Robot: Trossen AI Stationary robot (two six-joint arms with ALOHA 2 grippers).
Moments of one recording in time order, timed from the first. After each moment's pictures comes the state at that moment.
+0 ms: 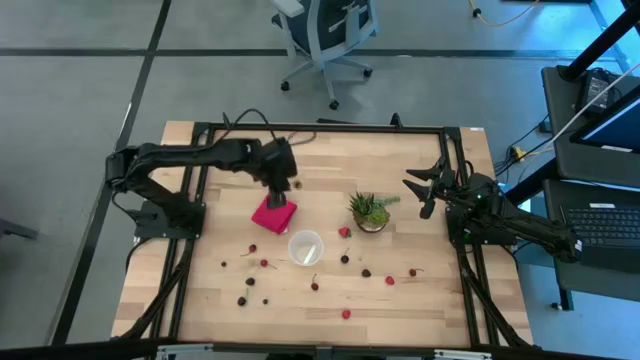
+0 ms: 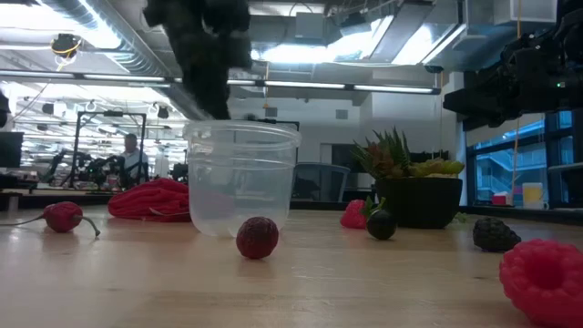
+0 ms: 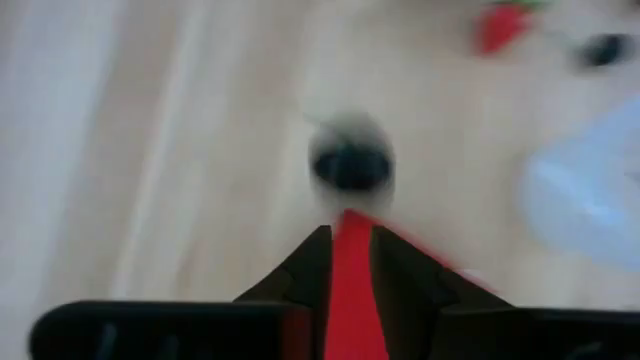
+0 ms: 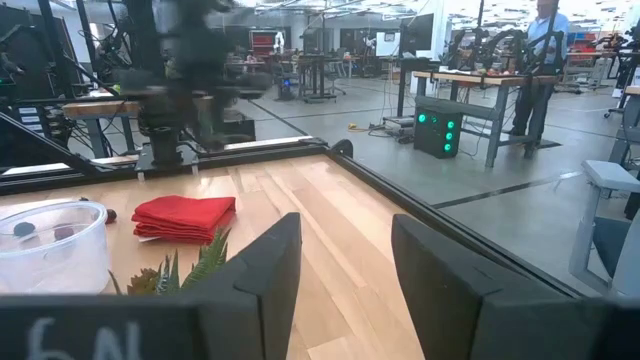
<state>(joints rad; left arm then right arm) 0.26 1.44 1.09 -0.70 0.11 0.06 -0.38 0.00 0.01 0.02 0.01 0.02</state>
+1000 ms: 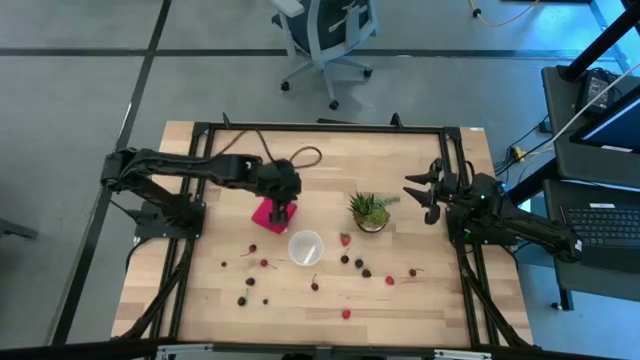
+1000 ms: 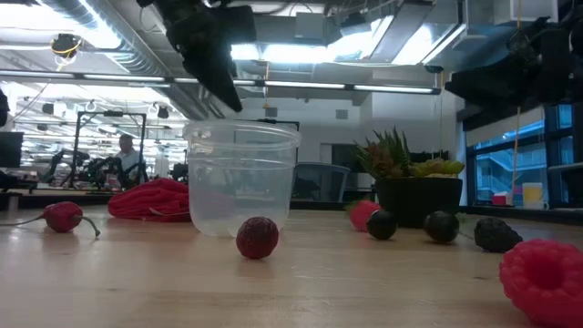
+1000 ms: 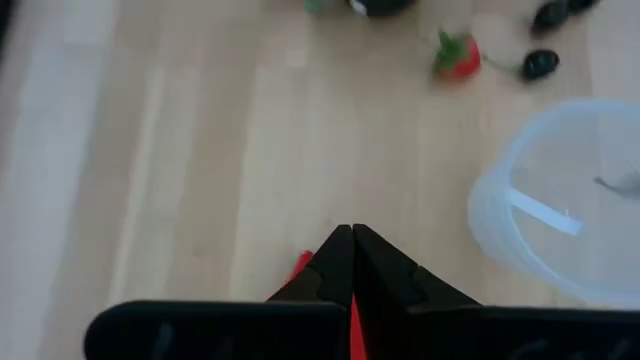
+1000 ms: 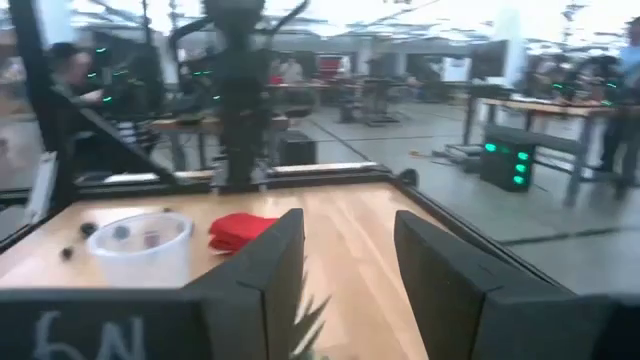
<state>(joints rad) 0.10 1.39 1.07 -0.62 -0.04 0.04 -0.38 0.00 0.01 0.10 -0.18 0.01</state>
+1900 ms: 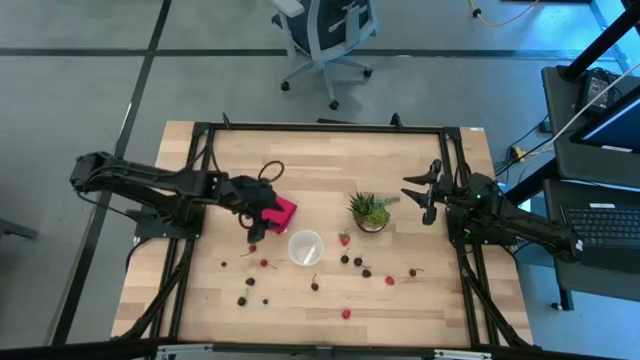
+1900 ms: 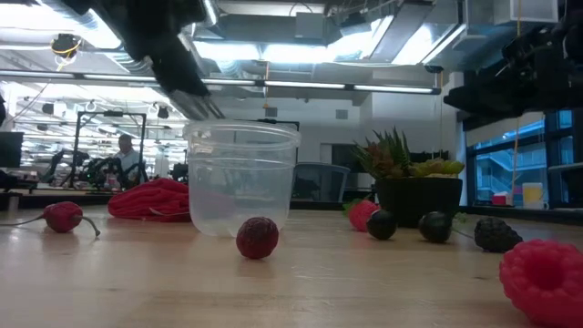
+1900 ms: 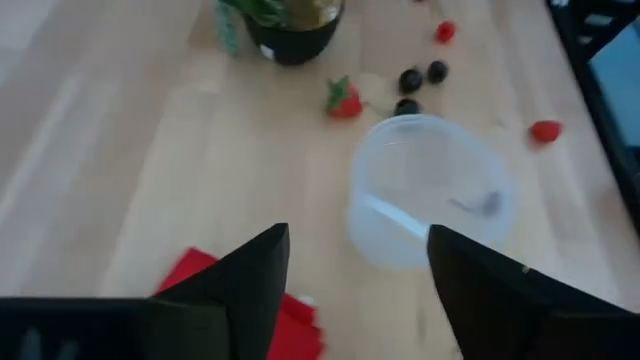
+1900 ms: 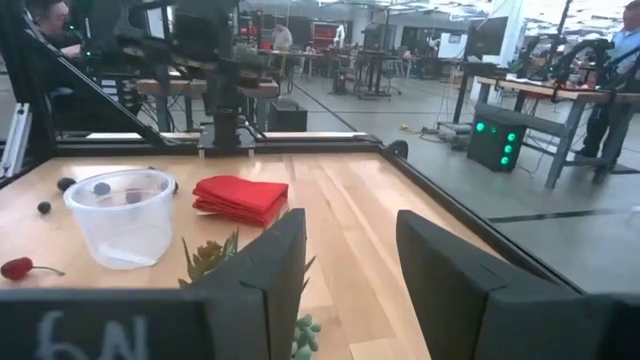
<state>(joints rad) -0.06 1.08 0.73 -0.34 0.03 -0.23 -0.38 0.02 0.01 0.02 -0.15 -0.06</state>
